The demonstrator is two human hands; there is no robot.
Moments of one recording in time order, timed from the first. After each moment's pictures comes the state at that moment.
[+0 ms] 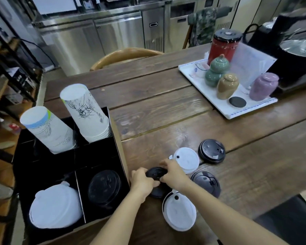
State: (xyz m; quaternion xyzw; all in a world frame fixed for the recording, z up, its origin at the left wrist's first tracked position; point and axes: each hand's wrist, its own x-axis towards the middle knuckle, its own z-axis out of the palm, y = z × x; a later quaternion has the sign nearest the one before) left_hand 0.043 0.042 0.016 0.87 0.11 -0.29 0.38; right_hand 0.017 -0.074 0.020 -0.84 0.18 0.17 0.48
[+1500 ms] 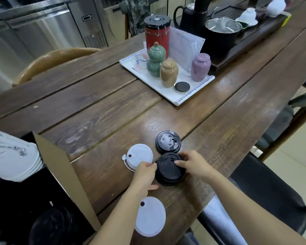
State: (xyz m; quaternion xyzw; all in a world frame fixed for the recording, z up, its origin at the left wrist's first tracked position) left_hand 0.024 -0.075 0.031 0.75 0.08 -0.47 0.46; right_hand -0.066 -0.216 0.026 -0.80 0.34 0.08 0.49
